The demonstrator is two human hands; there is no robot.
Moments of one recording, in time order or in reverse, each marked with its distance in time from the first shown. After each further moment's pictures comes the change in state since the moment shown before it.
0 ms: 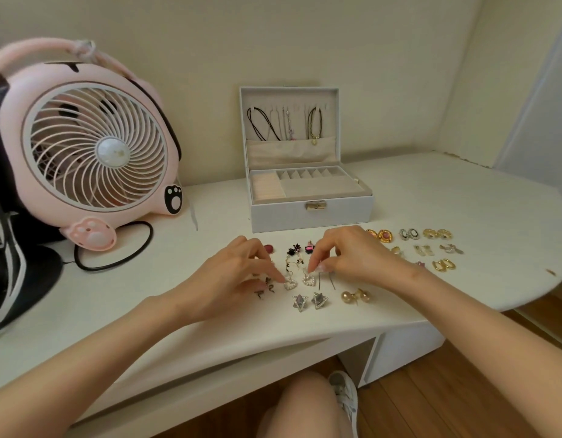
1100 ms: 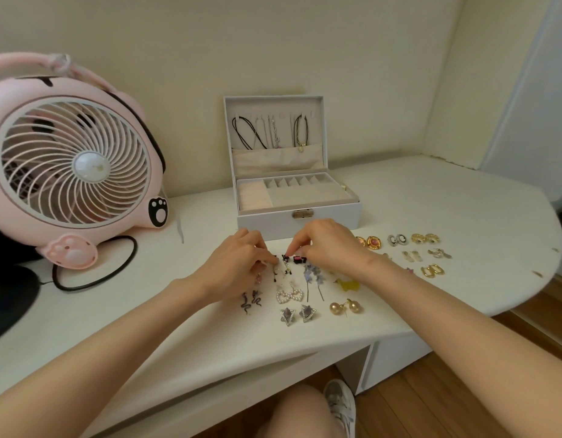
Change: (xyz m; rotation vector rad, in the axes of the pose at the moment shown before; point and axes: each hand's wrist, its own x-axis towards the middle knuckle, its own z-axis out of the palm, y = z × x) left_hand 0.054 -0.010 0.012 0.174 -0.048 -0.139; right_hand 0.033 -0.002 -0.001 -0.063 0.055 0.077
